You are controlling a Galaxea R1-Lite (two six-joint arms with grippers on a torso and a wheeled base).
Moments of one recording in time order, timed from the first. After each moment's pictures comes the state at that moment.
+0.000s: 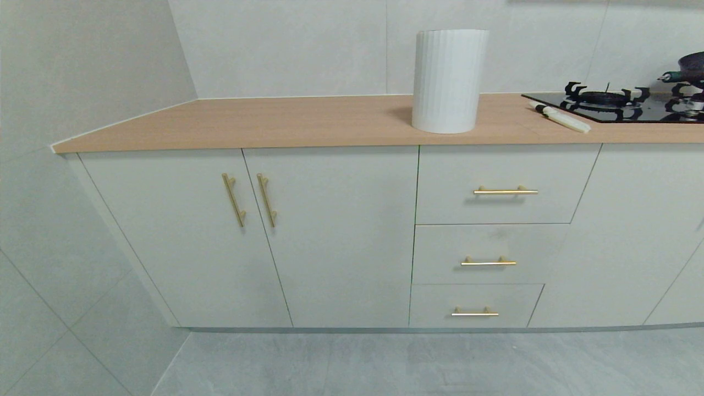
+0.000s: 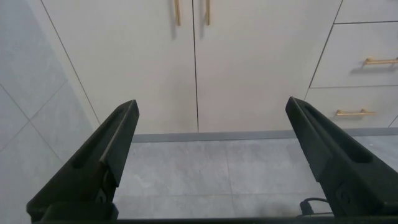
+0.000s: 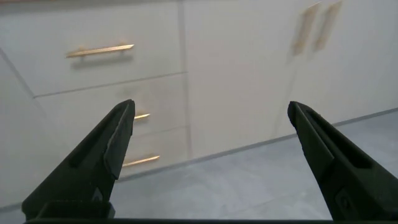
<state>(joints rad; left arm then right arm) 0.00 0.00 0.00 0.00 -0.03 0.01 0.09 0.39 -0.37 -0.05 -0.45 -0.04</state>
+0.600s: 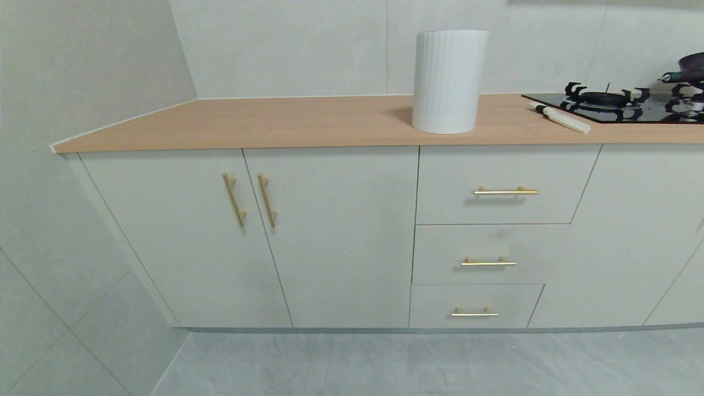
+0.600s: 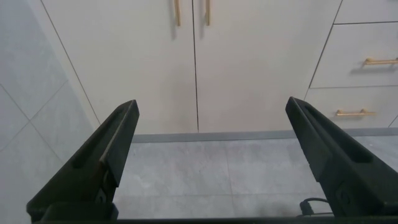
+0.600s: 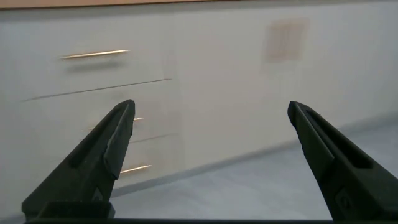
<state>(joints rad) 0.00 0.00 0.00 0.00 -0.03 0.01 0.00 0.01 -0.13 -0.07 -0.15 -0.02</state>
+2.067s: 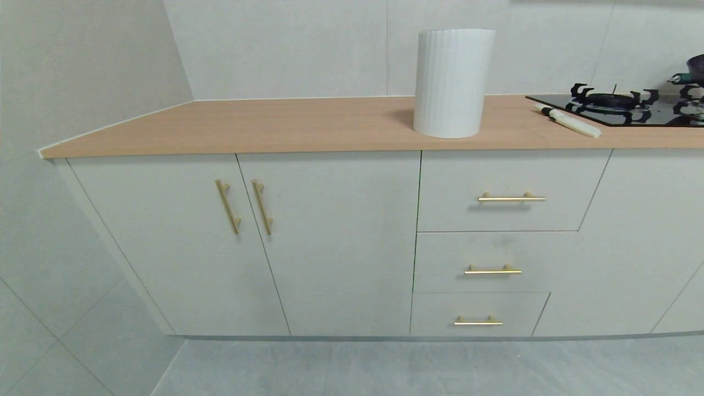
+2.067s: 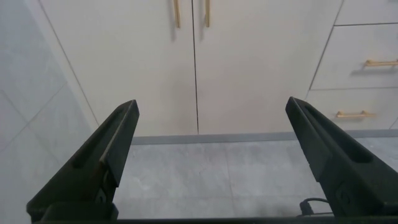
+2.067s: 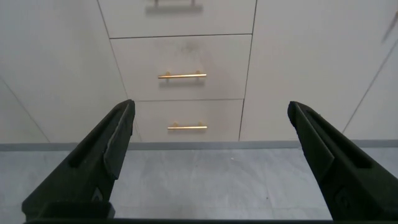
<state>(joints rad) 0.00 0.00 0.00 0.00 -0.03 0.01 0.00 0.00 0.00 0.00 0.00 0.02</state>
